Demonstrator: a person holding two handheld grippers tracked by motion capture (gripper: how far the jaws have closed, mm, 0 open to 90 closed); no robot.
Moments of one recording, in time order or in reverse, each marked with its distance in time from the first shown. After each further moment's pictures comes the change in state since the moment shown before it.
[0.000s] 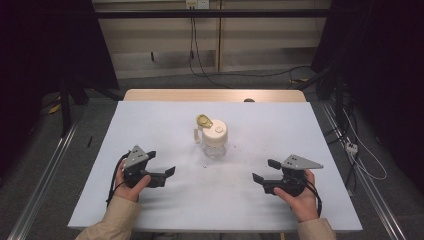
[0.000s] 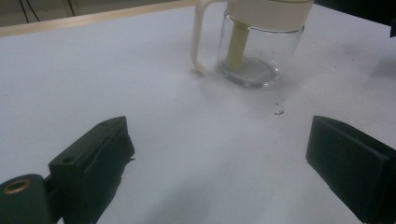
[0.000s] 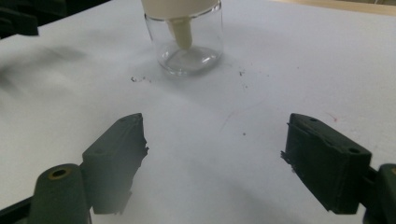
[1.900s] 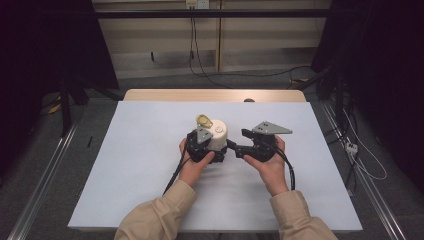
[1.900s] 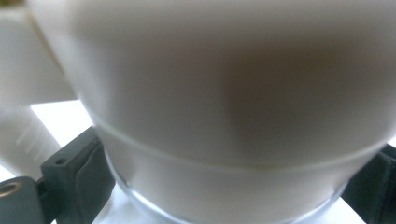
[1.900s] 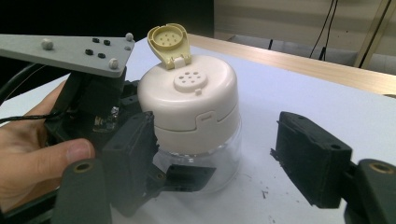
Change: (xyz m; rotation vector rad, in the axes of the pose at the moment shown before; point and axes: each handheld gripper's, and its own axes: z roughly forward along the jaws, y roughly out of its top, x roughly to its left) left arm -0.068 0.054 0.172 0.040 0.048 0.041; right arm 0.017 0.089 0.067 -0.090 -0.011 0.010
